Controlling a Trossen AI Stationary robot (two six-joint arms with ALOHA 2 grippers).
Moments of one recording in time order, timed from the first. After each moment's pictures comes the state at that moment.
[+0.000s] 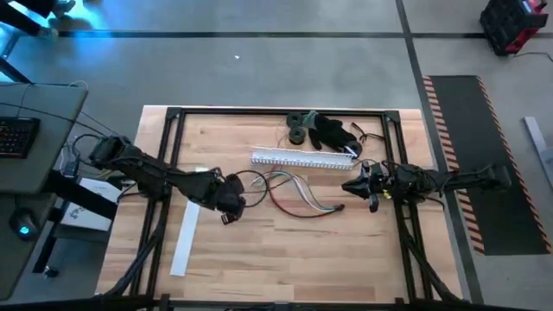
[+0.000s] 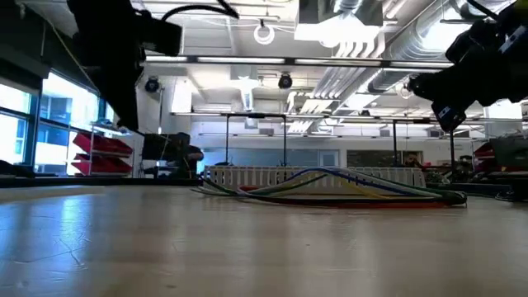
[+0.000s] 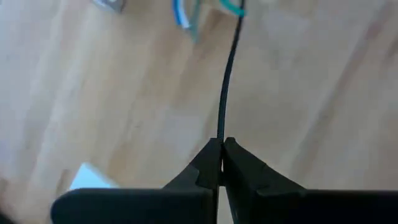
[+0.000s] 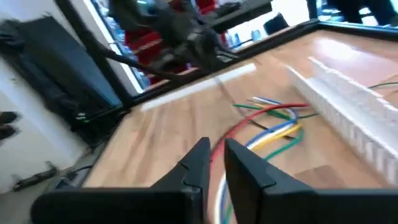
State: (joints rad) left arm -0.33 1.53 1.08 -1.00 -0.36 -0.73; right arm 0.08 0.30 0.01 0.15 0.06 0.39
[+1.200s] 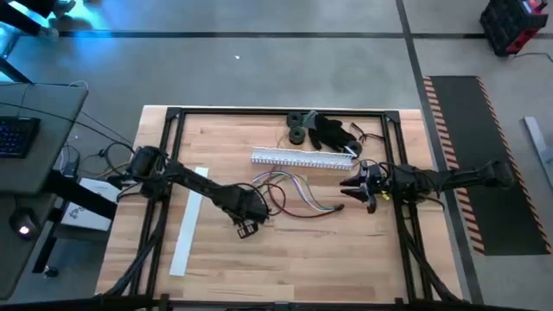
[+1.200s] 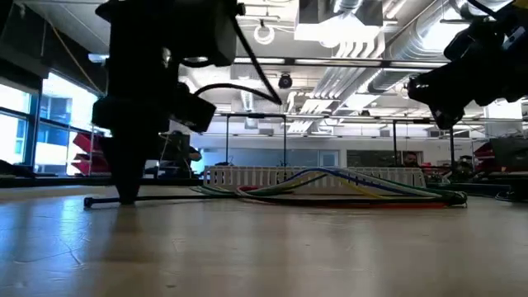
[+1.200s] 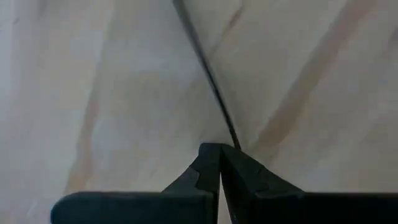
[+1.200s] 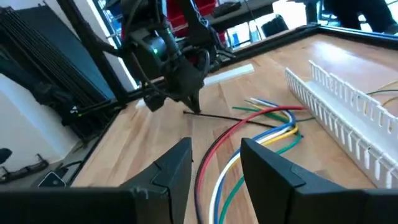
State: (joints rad) left arm -0.28 1.92 1.17 -0.77 -0.05 -0.69; right arm 0.08 0.35 0.01 0.21 0.04 0.36
